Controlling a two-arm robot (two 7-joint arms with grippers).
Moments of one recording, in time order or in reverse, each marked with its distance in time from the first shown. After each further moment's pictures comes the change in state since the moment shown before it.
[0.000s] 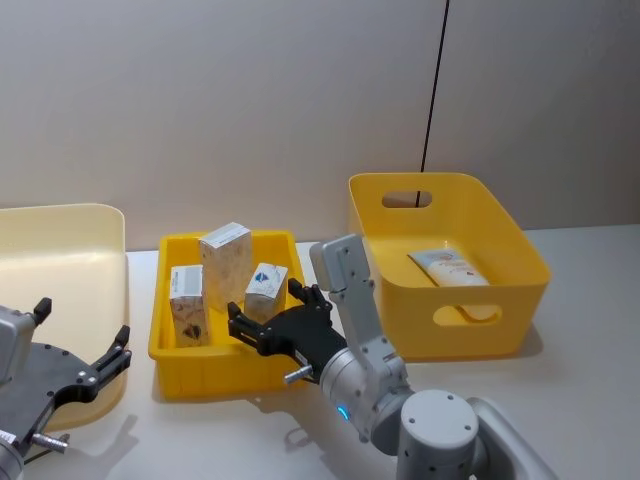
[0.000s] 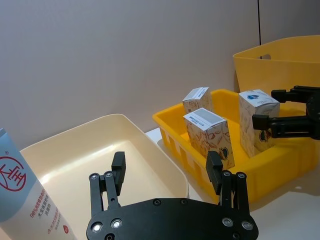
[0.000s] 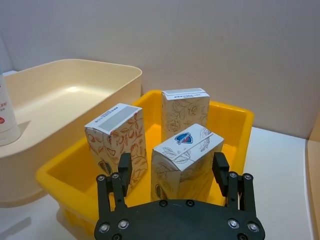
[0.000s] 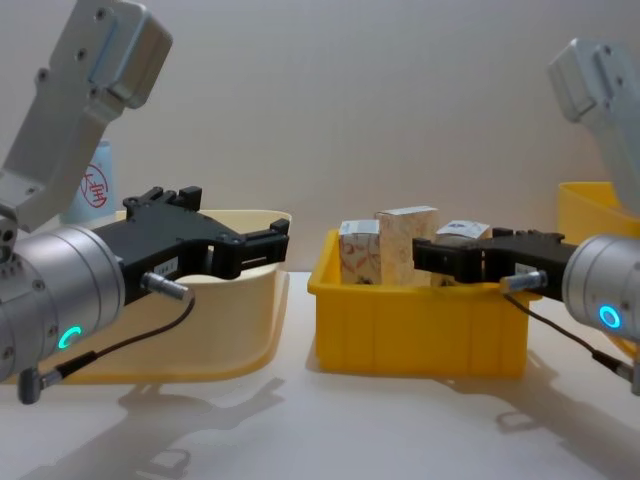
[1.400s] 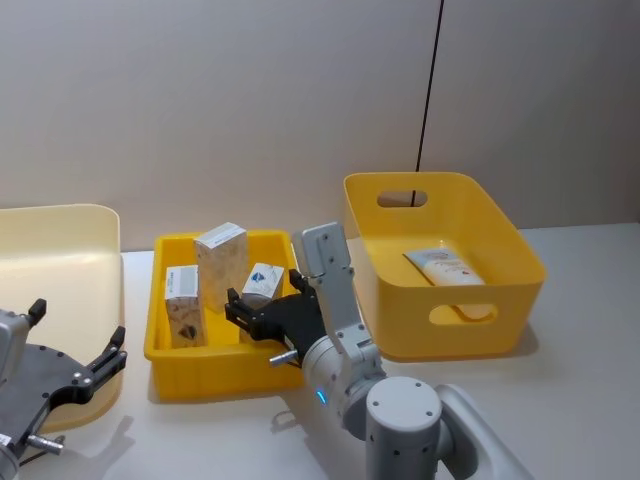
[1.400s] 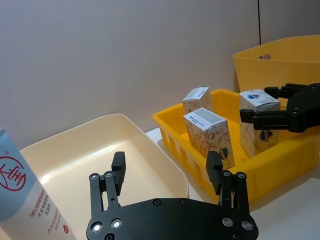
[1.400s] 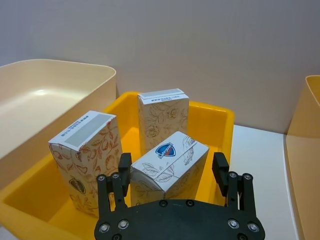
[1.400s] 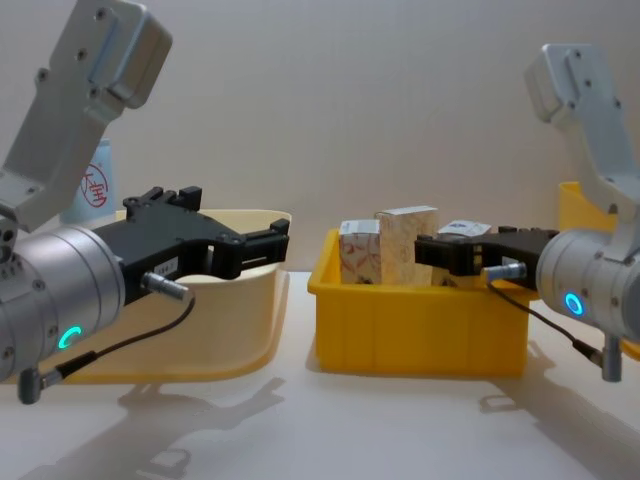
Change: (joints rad) left arm 0.000 0.000 0.000 0.000 0.000 0.000 0.000; right arm 0.050 -0.082 0.023 0.079 -0.075 0.020 -0.097
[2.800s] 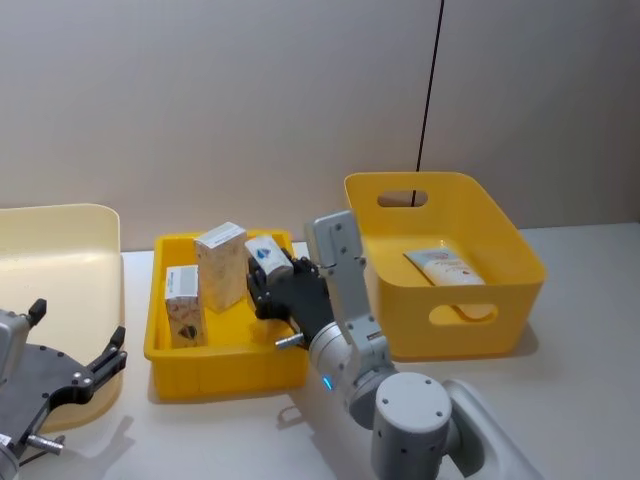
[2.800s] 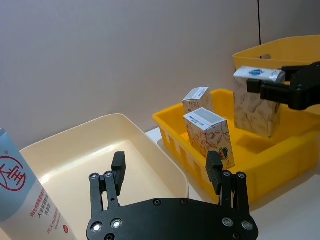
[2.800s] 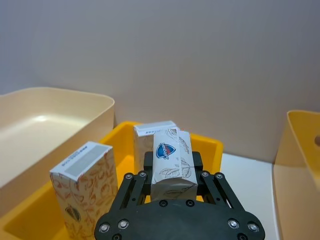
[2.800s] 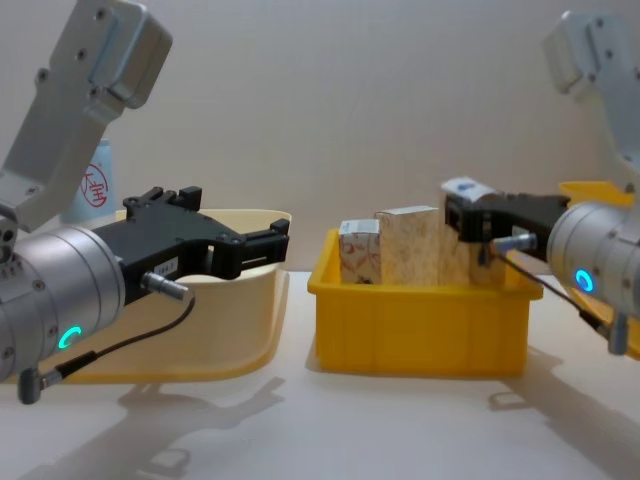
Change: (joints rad) left arm 0.000 0.000 0.000 0.000 0.000 0.000 0.000; right arm 0.001 0.003 0.016 -0.007 -0.023 -0.101 0.010
